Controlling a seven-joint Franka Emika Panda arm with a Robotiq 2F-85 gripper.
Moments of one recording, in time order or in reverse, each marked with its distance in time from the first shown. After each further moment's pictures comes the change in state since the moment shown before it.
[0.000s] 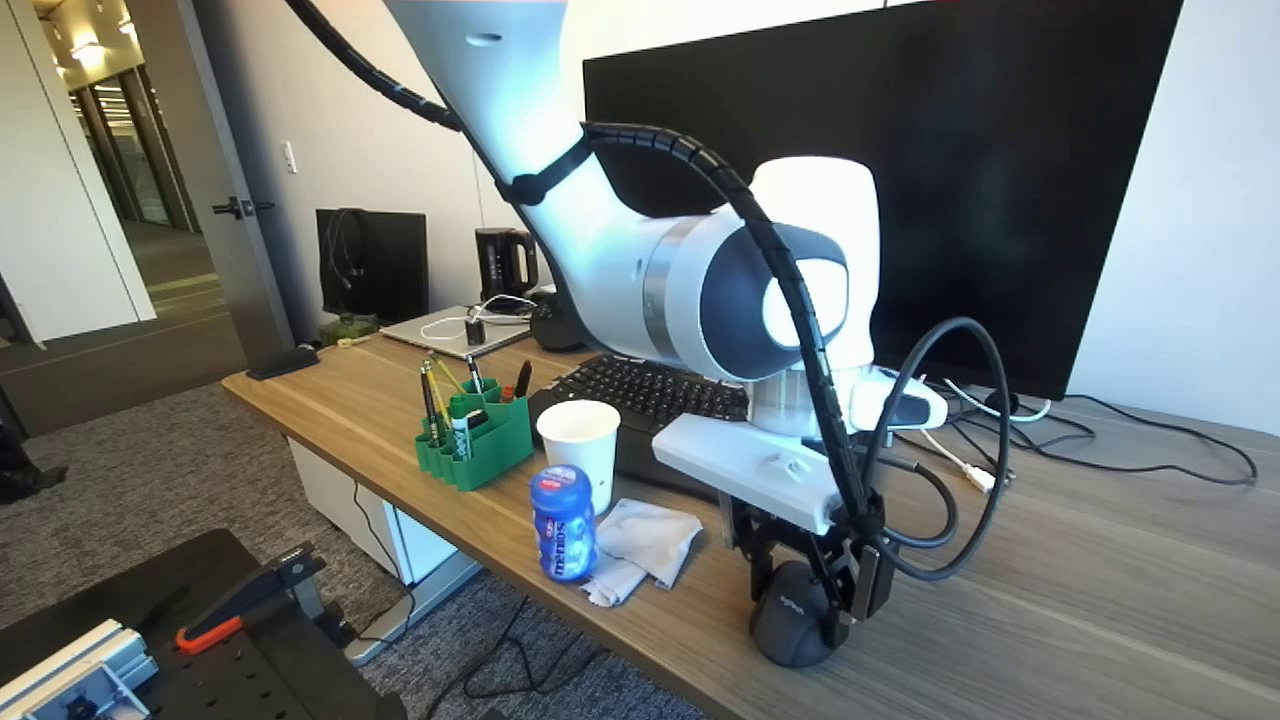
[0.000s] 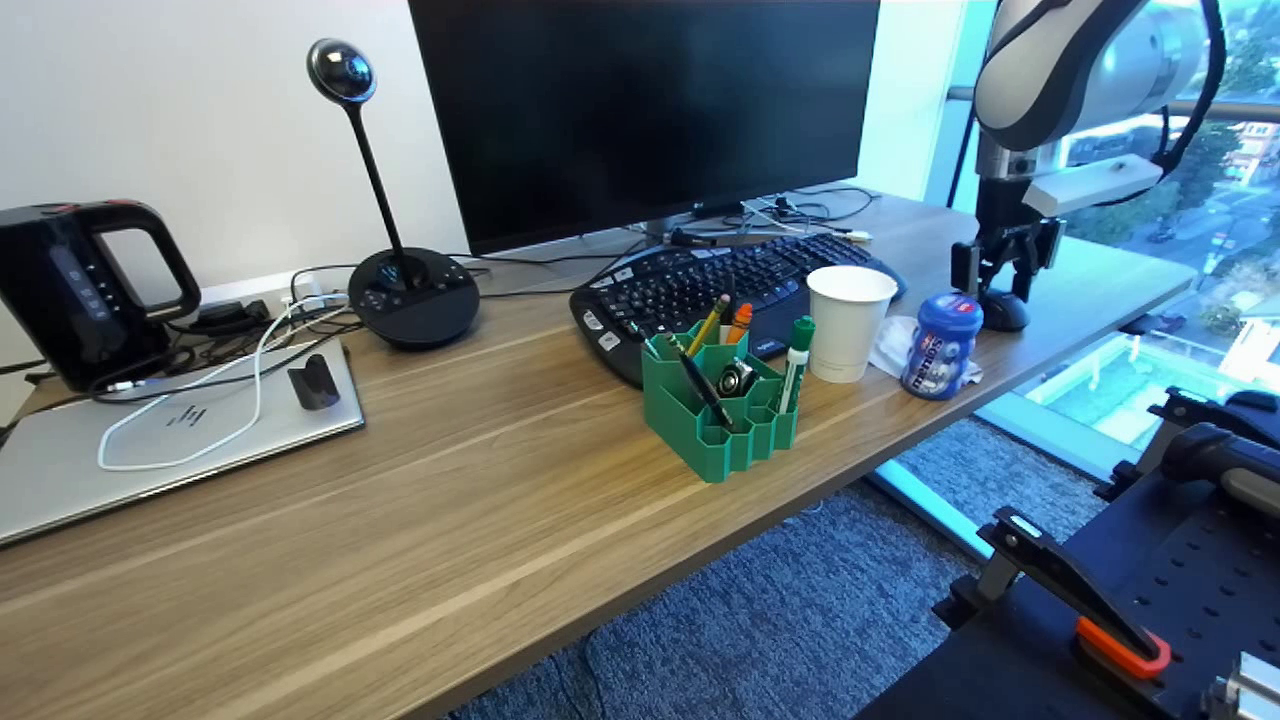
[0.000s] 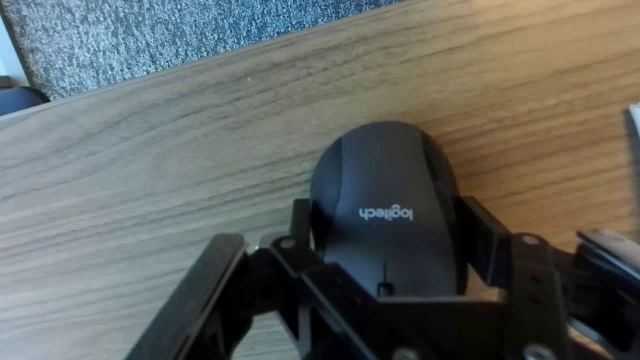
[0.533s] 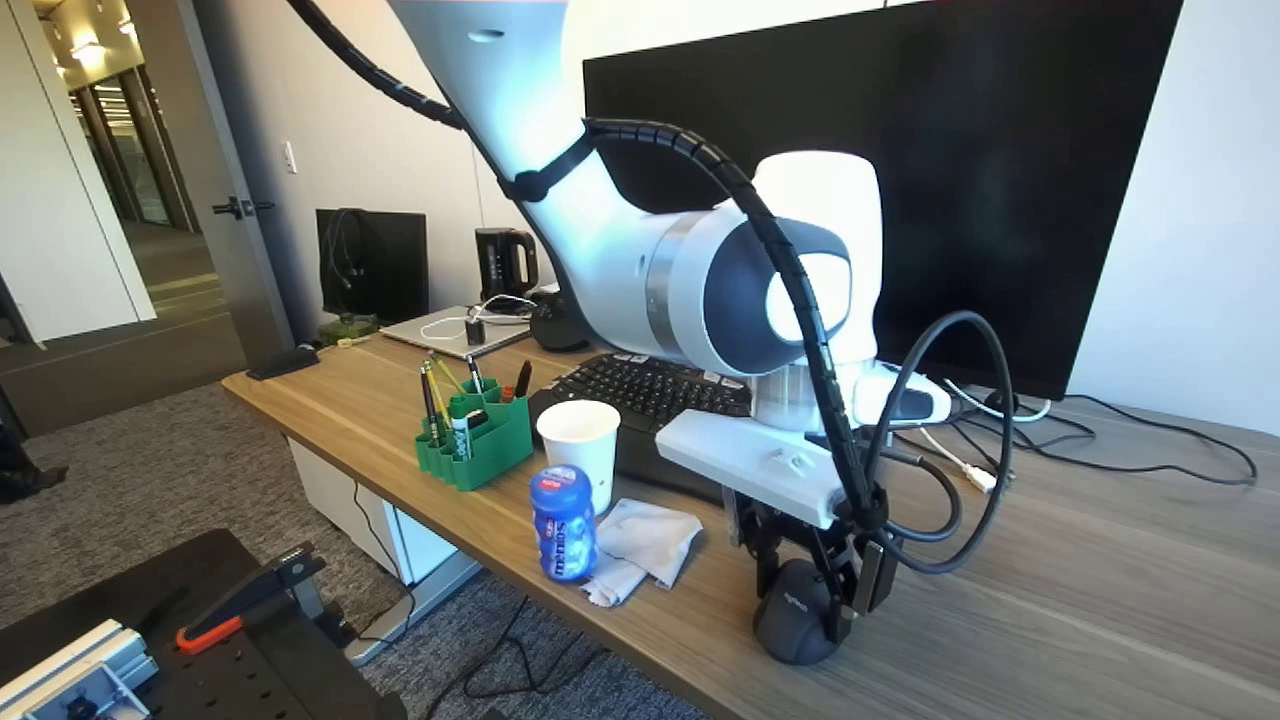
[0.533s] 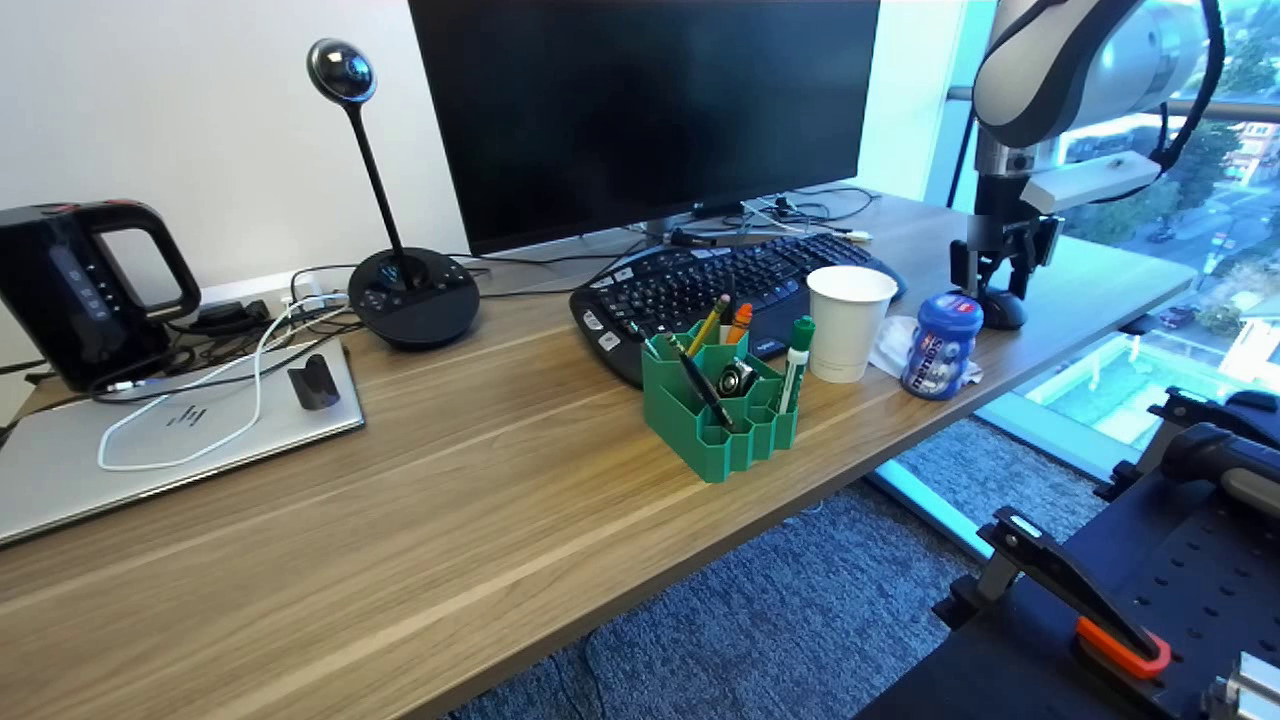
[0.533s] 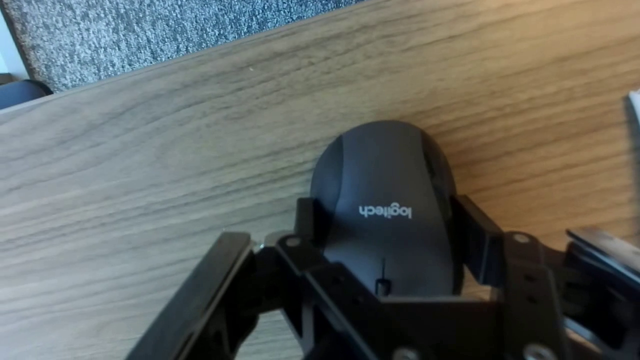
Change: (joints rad) arm 0.001 0.000 -0.001 0.008 0.000 0.000 0.005
